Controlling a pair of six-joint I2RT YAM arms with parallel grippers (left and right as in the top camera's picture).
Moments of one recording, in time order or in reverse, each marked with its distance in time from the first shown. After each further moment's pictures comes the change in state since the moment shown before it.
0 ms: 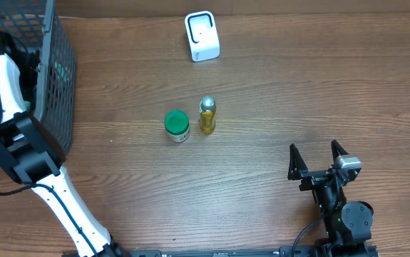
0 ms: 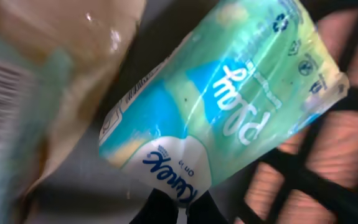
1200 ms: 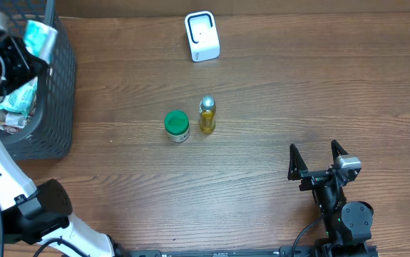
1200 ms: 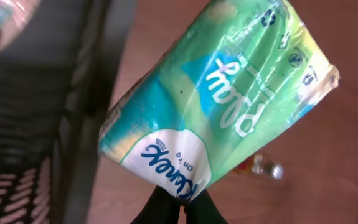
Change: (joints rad) left arm -0.016 -0.589 0.088 -0.431 0.309 -0.154; right arm 0.000 0.000 0.000 0.000 0.000 0.000
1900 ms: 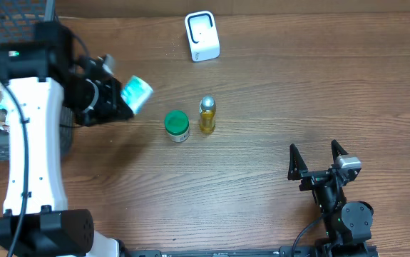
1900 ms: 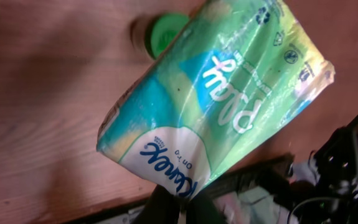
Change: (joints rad) left arm -0.380 -0.184 -0.534 0.001 -0.027 -0.003; right arm 0.000 0.000 0.000 0.000 0.000 0.000
